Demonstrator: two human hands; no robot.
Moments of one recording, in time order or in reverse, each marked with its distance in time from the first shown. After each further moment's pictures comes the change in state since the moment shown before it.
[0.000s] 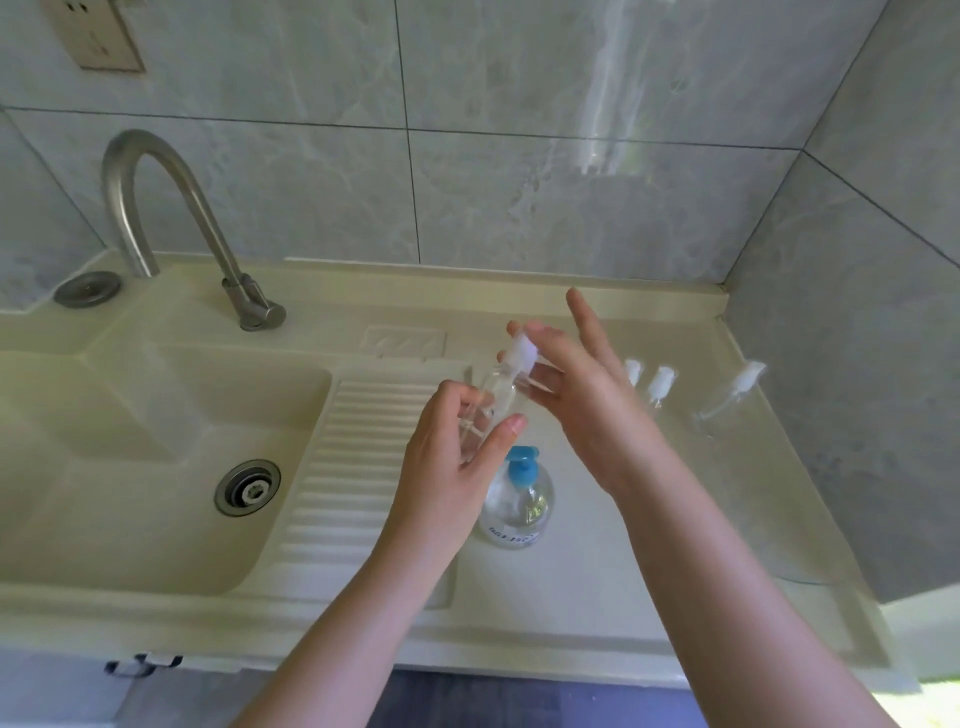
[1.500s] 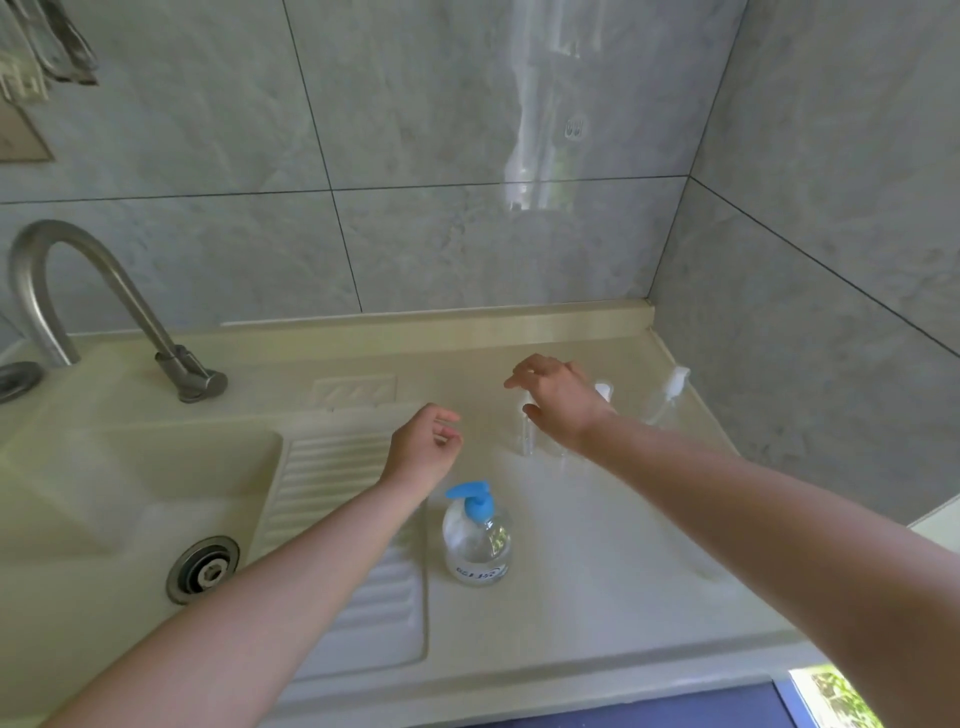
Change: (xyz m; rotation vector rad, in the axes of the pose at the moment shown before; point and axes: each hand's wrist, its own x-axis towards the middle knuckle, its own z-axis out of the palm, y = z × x) left_hand 0.108 -0.078 0.050 0.291 -0.170 -0.116; right_hand 0.093 0.051 -0.097 -1.631 -0.070 -0.302
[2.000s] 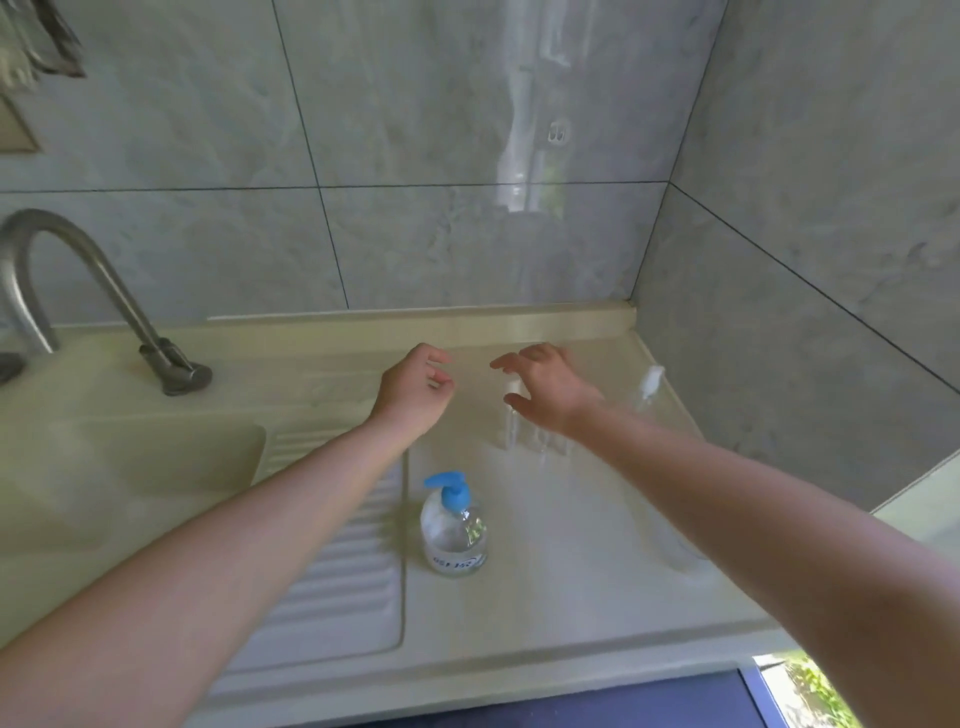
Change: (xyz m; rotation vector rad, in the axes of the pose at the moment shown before) left_hand 0.010 0.063 -0.024 0.037 0.035 0.099; right_hand -0.006 0.009 -0.017 0.042 0.013 0.014
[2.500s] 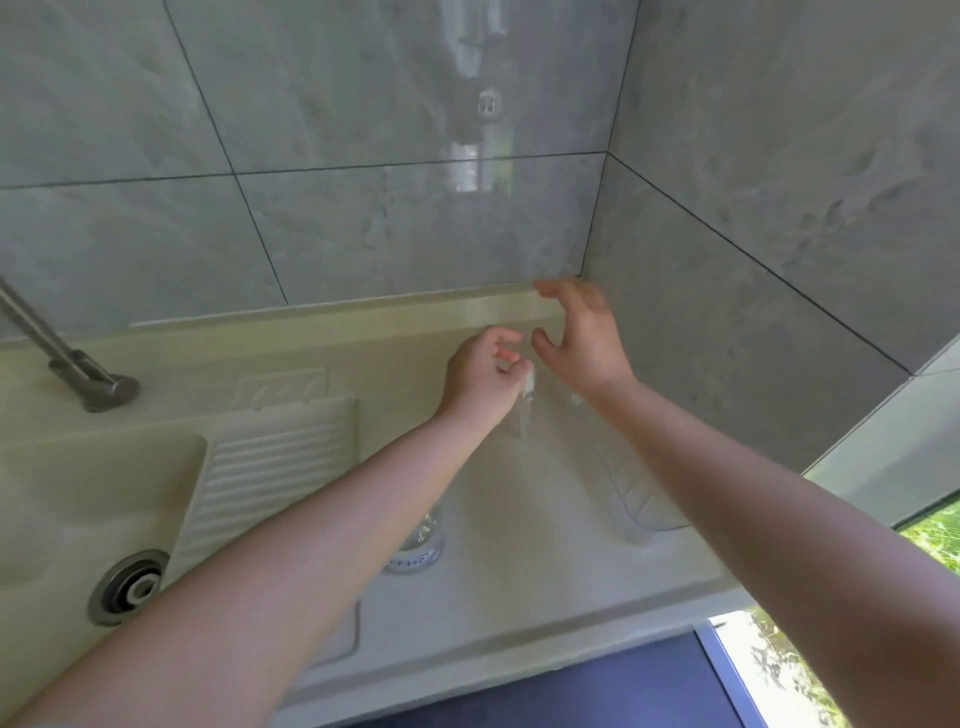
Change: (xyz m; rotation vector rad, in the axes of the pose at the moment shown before) left_hand -0.022 0.089 0.095 -0.180 -0.096 0.105; right_hand -0.038 0.068 -0.026 0.330 0.560 0.178
